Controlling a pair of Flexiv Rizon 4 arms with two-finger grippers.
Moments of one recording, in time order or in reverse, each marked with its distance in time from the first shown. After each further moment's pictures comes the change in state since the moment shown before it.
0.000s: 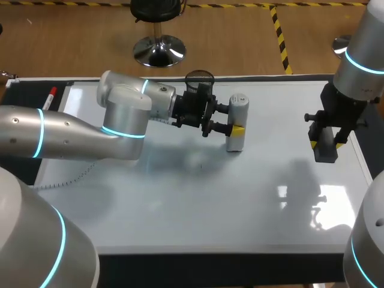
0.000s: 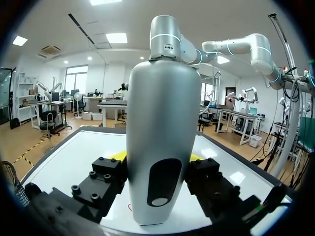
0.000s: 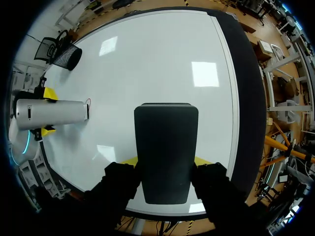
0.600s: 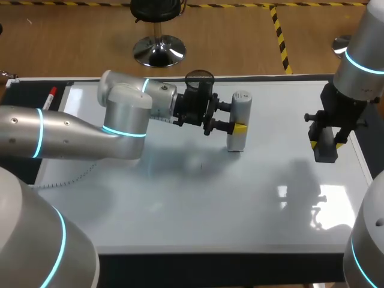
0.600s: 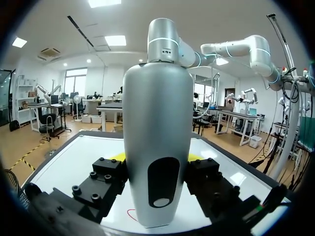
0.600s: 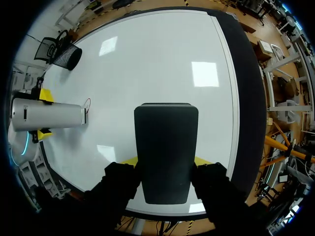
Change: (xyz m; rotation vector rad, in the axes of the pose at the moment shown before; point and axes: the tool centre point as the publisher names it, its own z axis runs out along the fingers) left arm 0.004 -0.014 0.003 0.018 0.005 0.016; right arm 0.000 0.000 0.000 0.000 0.000 0.000
